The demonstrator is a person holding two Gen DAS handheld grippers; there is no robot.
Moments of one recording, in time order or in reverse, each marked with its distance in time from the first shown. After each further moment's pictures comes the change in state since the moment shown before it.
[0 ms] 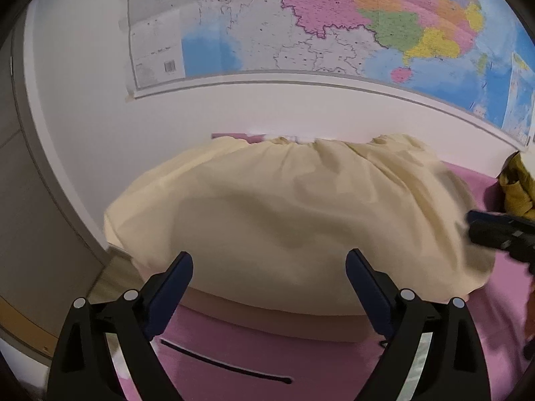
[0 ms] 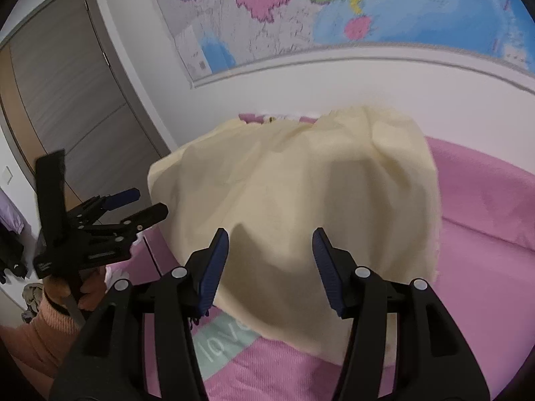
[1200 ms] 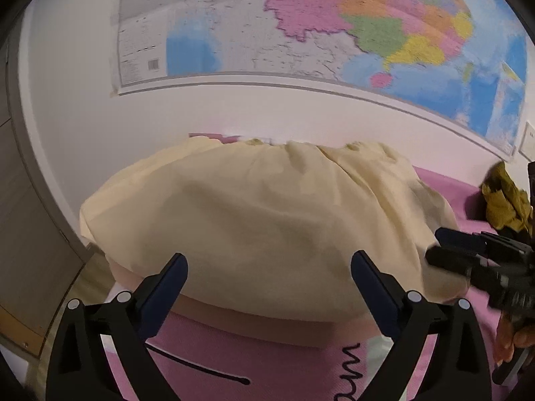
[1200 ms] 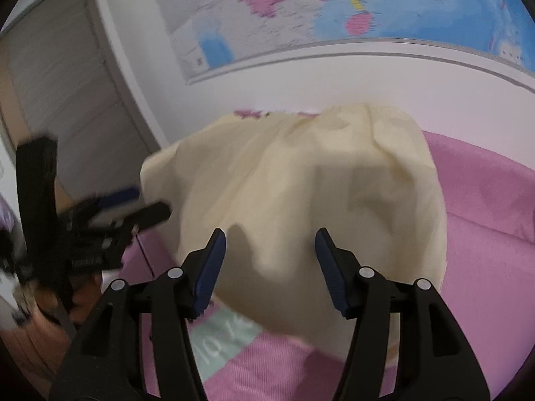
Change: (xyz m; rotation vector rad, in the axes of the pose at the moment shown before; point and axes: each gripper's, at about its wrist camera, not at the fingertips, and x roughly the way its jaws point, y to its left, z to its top) left arm -0.002 -0.020 -0.007 -0.028 -0.022 -0.060; right arm 0.006 0.013 -0.028 -0.041 -0.025 -0.053
